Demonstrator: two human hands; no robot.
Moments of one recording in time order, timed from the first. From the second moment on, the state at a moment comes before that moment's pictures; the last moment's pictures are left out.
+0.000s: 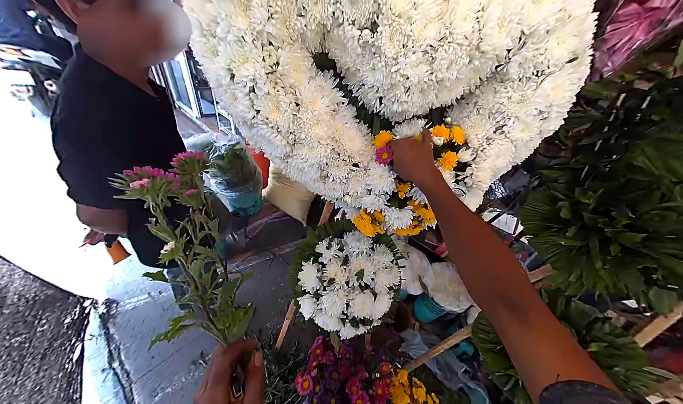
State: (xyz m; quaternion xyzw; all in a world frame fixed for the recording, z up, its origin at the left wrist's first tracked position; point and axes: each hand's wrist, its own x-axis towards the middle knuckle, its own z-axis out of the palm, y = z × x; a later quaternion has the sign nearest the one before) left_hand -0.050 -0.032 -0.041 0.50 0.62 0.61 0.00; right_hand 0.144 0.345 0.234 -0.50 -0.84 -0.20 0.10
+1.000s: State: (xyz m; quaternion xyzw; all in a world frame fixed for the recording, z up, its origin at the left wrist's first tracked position) left_hand -0.036 -0.020 -0.030 0.50 0.54 0.67 0.09; right_hand 0.091 0.182 0.131 -0.15 -0.77 0.48 0.39
